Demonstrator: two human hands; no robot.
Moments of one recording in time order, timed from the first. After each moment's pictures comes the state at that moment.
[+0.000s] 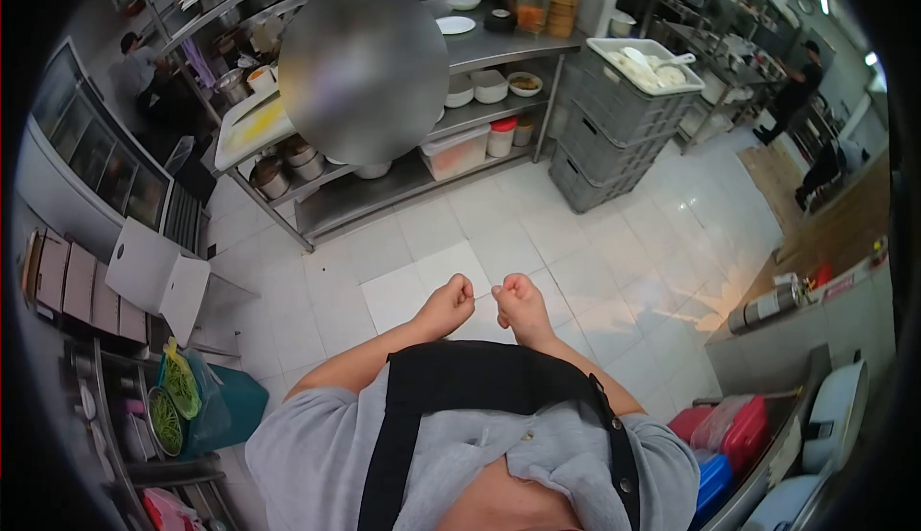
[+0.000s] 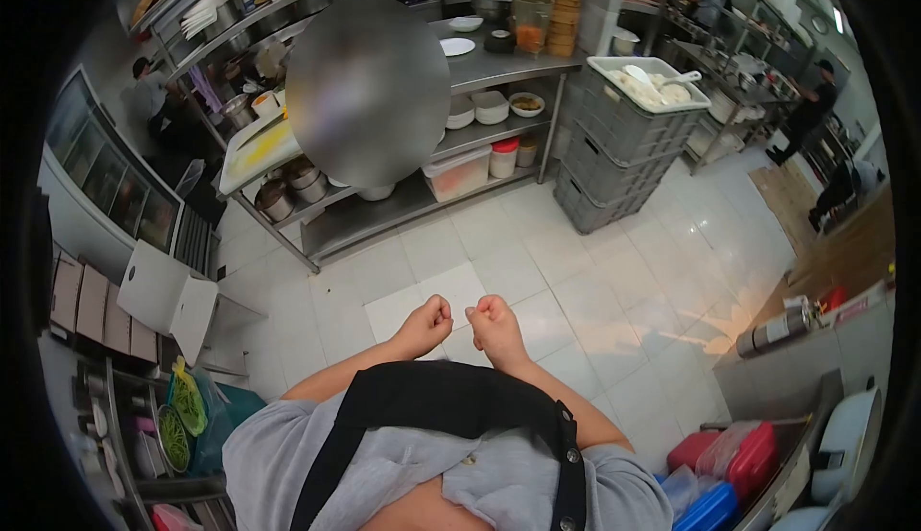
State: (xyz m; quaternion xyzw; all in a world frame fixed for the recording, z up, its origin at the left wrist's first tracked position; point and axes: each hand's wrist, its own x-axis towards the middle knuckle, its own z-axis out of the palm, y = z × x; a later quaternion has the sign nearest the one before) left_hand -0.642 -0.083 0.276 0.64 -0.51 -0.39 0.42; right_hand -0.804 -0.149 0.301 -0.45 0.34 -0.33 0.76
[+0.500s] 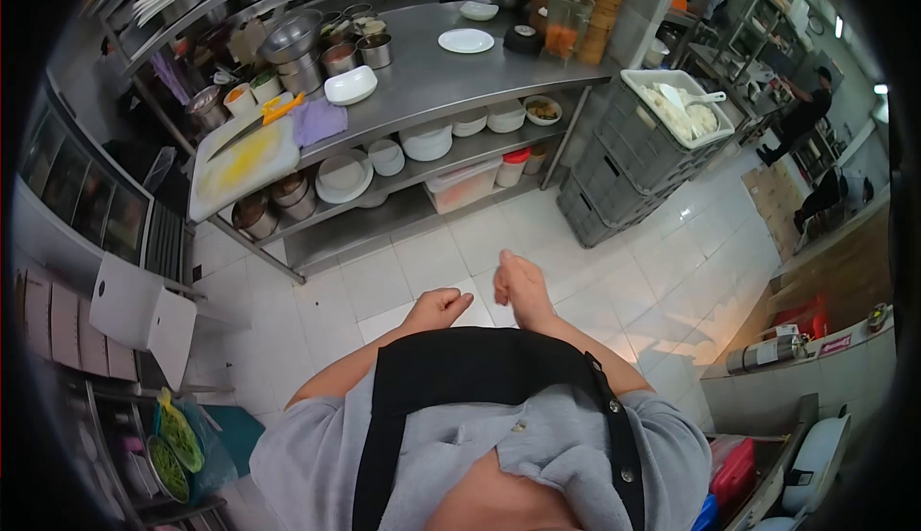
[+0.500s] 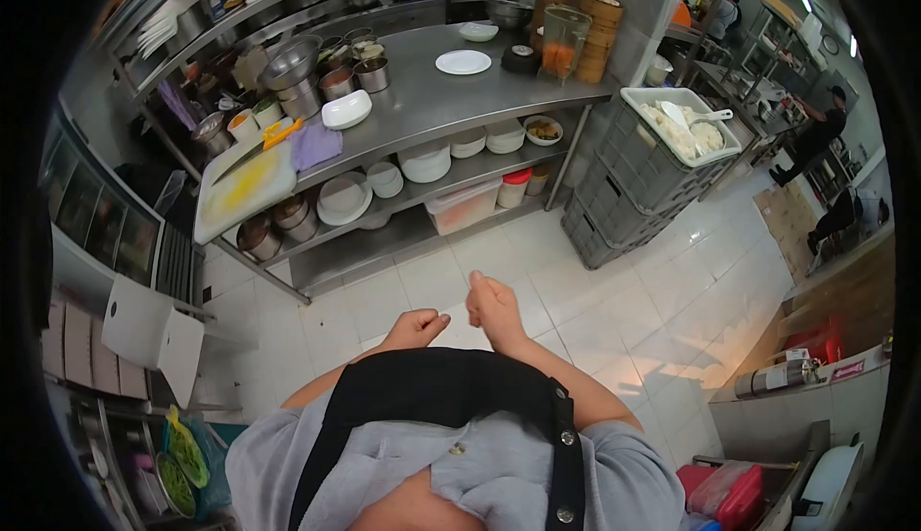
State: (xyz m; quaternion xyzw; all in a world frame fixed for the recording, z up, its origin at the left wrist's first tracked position) left_hand -0.474 -0.236 0.257 0.65 -0.50 -0.45 0.36; right_hand -0.635 -0.335 0.322 -0.50 0.31 -0.32 0.74
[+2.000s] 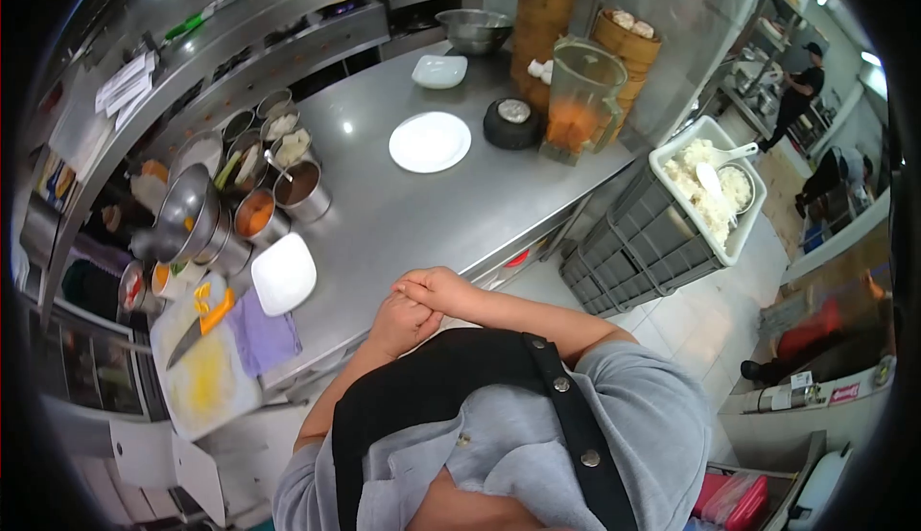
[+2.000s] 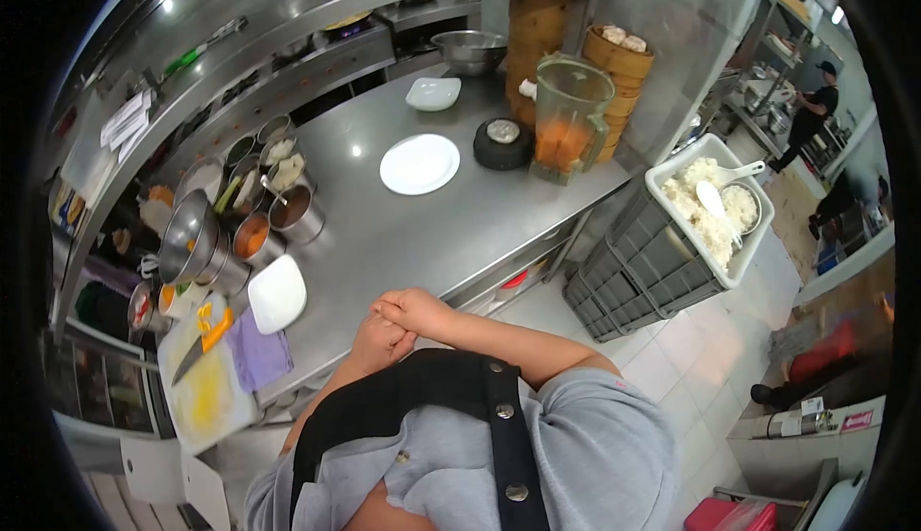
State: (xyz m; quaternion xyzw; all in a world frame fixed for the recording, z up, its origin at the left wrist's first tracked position) left_hand -0.226 -0.646 0.298 0.52 -0.75 -0.01 0.41; right_hand -0.330 -0.750 0.298 -0.77 0.16 -0.17 0.60
